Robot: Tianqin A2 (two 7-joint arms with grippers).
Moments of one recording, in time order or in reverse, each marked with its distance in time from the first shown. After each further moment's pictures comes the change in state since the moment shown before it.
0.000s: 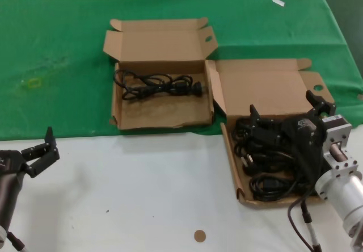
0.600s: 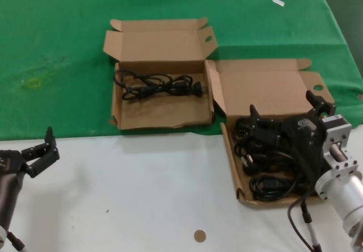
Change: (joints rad) left arm 0.000 0.000 0.000 0.000 0.000 0.000 0.000; right arm 0.000 0.000 0.000 0.000 0.000 0.000 0.000
